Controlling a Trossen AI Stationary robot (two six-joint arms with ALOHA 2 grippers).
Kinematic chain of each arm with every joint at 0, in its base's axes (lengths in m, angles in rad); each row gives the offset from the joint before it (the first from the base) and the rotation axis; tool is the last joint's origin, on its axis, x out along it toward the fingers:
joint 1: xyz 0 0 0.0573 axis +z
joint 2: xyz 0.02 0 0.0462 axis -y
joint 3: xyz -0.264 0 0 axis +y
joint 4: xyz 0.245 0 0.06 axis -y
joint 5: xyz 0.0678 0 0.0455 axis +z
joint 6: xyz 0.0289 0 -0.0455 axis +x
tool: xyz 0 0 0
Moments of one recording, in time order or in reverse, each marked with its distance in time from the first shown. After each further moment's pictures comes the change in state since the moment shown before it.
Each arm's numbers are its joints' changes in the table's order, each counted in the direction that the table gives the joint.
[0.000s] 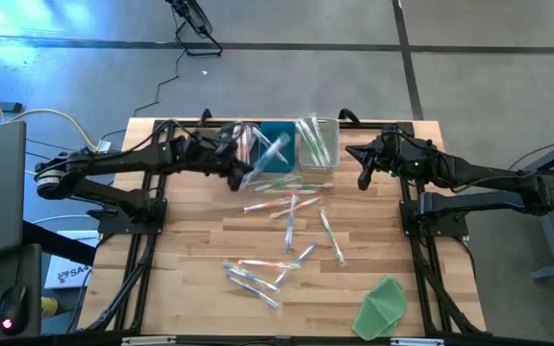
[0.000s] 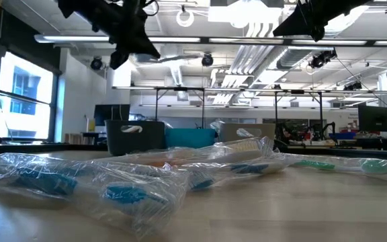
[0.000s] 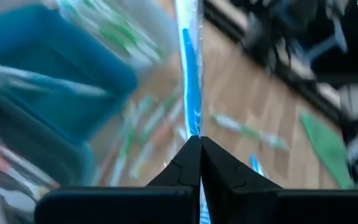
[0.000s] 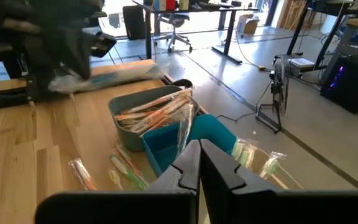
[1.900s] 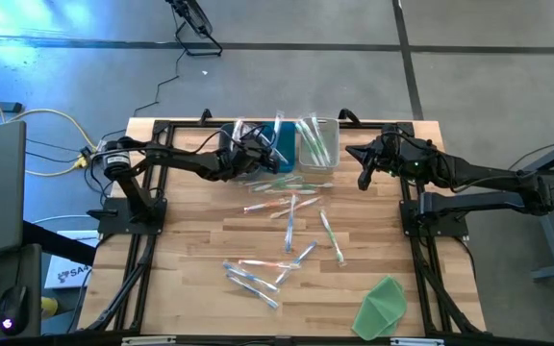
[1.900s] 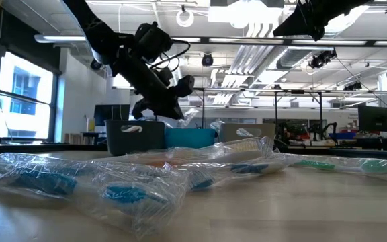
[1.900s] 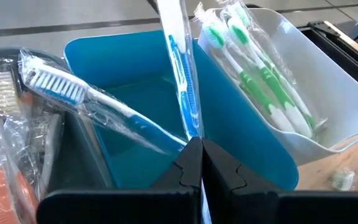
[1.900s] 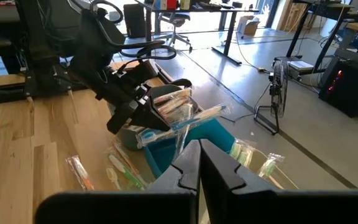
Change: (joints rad) left arm 0.033 -0.580 0.000 0.558 0.508 -0.118; right arm 0.000 0.000 0.000 -0.001 0.000 -0.024
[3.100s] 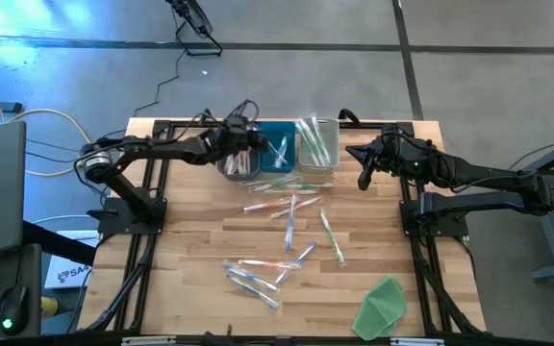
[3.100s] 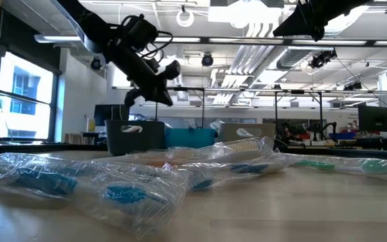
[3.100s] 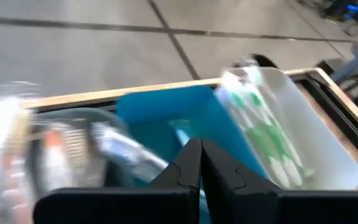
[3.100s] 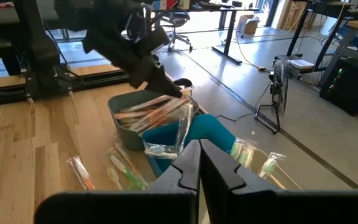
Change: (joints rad) left arm 0.162 0.158 0.000 -0.099 -0.125 -0.046; right arm 0.000 0.000 0.000 0.000 0.000 0.011
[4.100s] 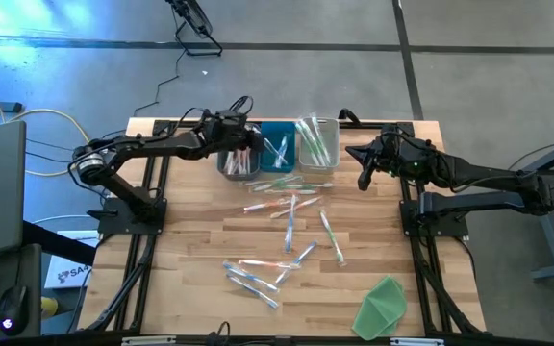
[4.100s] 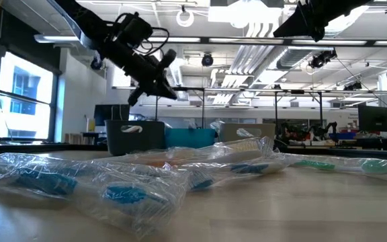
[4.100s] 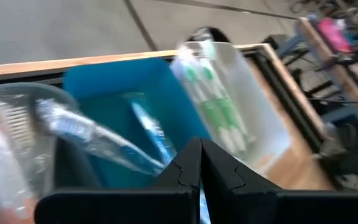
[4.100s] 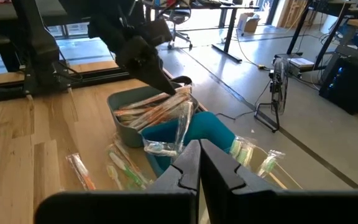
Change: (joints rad) left arm 0.060 0.055 0.000 -0.037 -0.306 -0.033; right arm 0.000 0.000 0.000 -0.011 0.000 -0.003
